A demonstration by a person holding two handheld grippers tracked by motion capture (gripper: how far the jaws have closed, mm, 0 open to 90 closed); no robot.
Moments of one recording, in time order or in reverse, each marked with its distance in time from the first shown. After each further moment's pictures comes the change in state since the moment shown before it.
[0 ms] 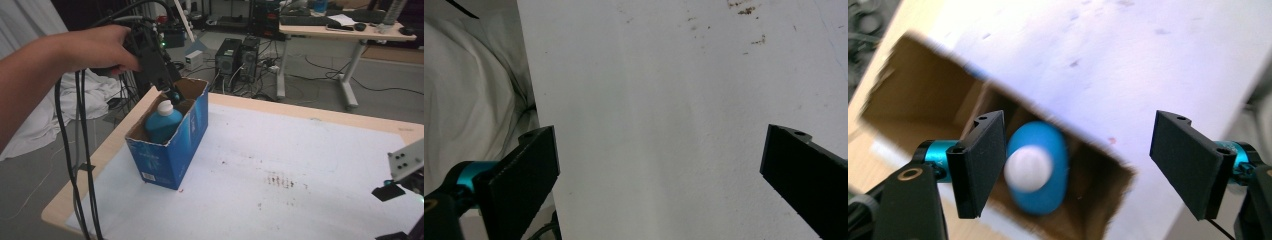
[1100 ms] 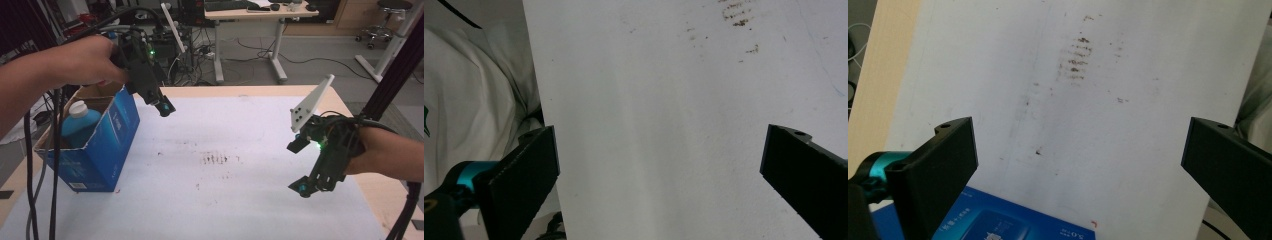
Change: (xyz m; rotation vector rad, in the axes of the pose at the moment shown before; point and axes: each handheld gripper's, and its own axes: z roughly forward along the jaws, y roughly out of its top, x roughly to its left) left arm -0.052 0.116 0.075 0.020 -0.050 0.200; right arm 0.011 -0.004 -0.011 -0.044 -0.029 -0.004
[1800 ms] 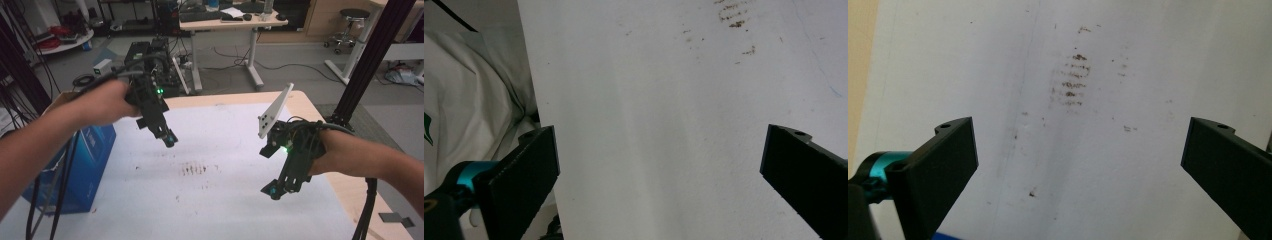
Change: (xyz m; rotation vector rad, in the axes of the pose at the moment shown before) left arm 0.001 0.031 0.071 0.038 -0.032 0.043; right arm -0.003 0.003 0.002 0.001 -0.002 0.012
